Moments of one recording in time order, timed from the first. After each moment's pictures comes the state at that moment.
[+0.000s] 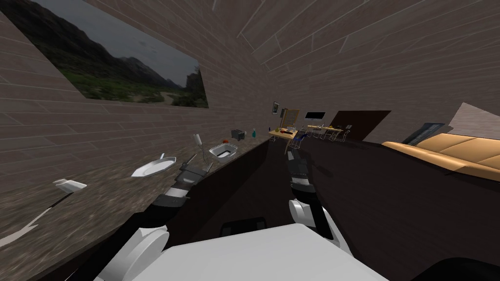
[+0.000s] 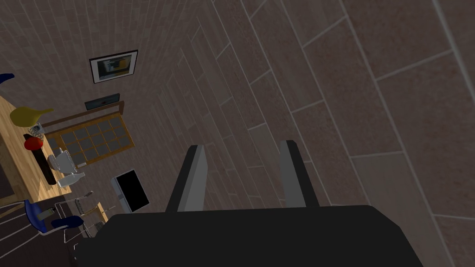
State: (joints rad) left arm 0.53 0.52 -0.06 -2.35 0.51 -0.15 0.58; right arm 0.50 -0.01 -0.07 -2.28 0.03 -0.44 -0.07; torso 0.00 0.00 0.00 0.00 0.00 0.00
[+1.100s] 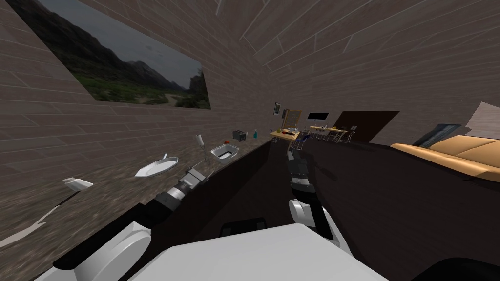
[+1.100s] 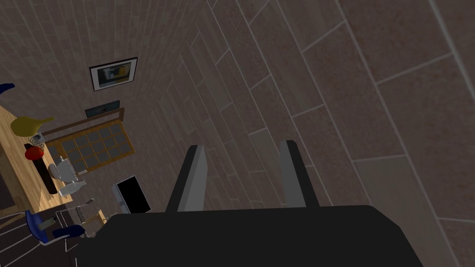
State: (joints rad) left arm 0.54 0.79 -0.05 -2.31 0.78 0.02 0.86; right arm 0.50 -0.01 -0.07 -2.28 0.03 -0.44 -0.07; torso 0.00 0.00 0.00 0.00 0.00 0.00
